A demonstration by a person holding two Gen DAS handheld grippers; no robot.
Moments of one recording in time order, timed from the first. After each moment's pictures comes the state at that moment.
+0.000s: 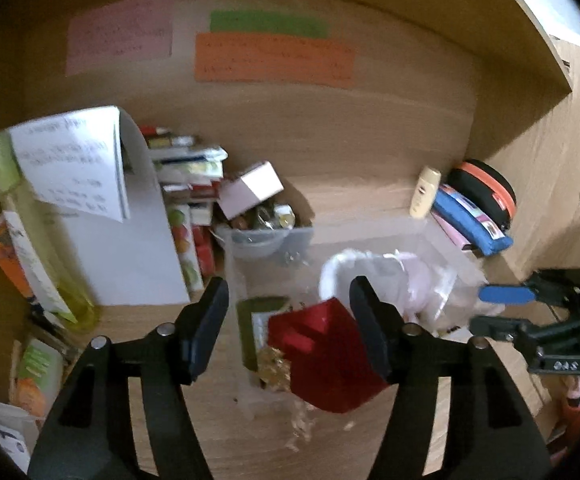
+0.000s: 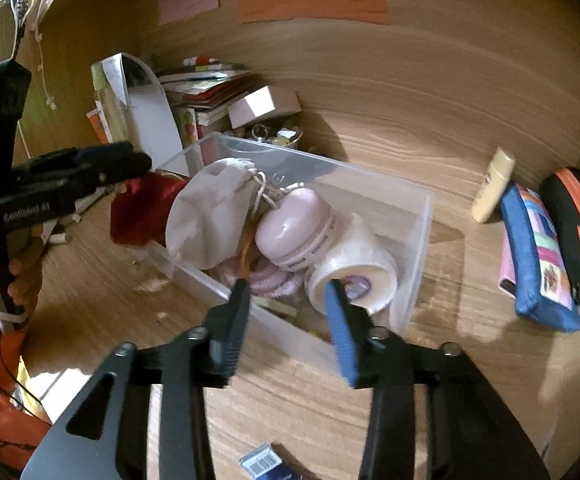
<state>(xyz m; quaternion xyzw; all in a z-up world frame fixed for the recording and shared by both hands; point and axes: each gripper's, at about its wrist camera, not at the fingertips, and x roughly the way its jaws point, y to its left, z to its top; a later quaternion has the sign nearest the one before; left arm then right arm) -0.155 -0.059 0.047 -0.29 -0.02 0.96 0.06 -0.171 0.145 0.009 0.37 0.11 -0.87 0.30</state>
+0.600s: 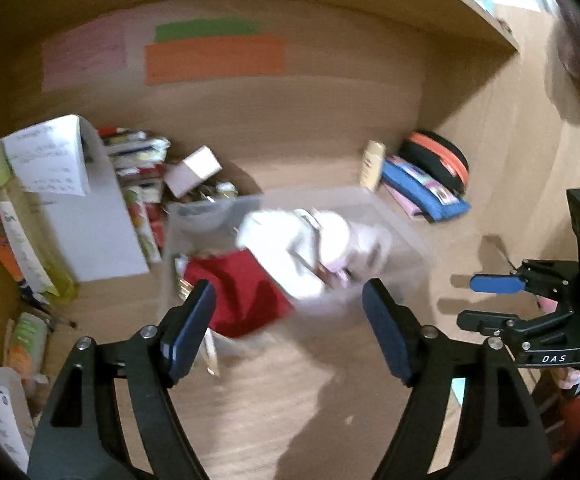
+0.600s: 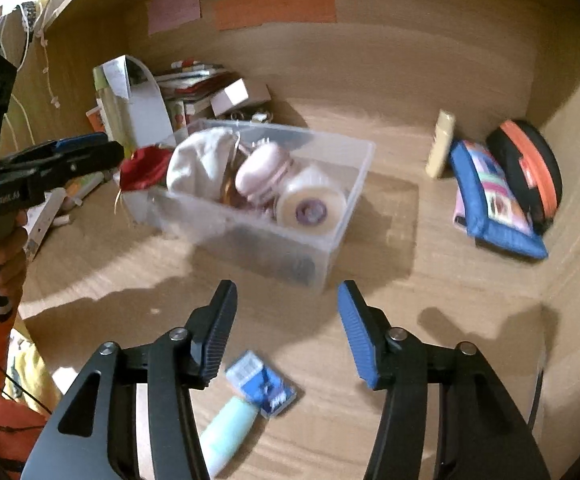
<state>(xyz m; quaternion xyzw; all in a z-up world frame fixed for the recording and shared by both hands) -0.102 0.002 0.041 -0.31 0.01 0.95 0.10 -0.115 0.198 -0.004 0.38 0.08 -0.88 0.28</state>
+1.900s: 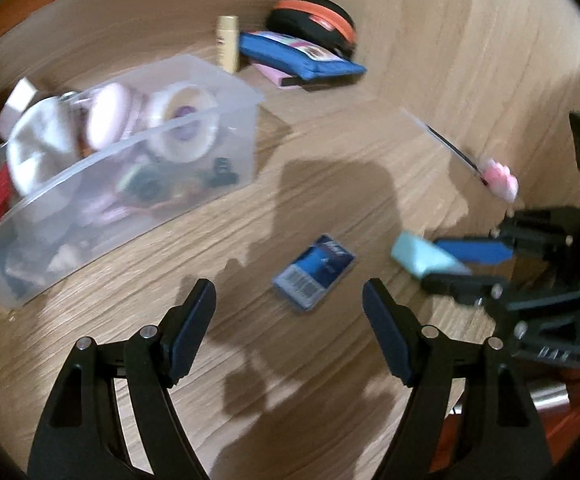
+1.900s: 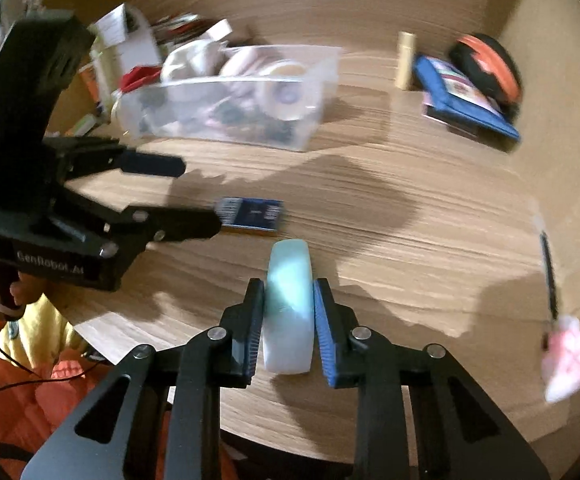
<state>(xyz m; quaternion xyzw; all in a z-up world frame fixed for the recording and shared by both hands) -0.098 0.122 -0.044 -0.44 0.09 0.86 0.24 -0.056 0.254 -0.052 0.42 0.07 -0.88 0.23</state>
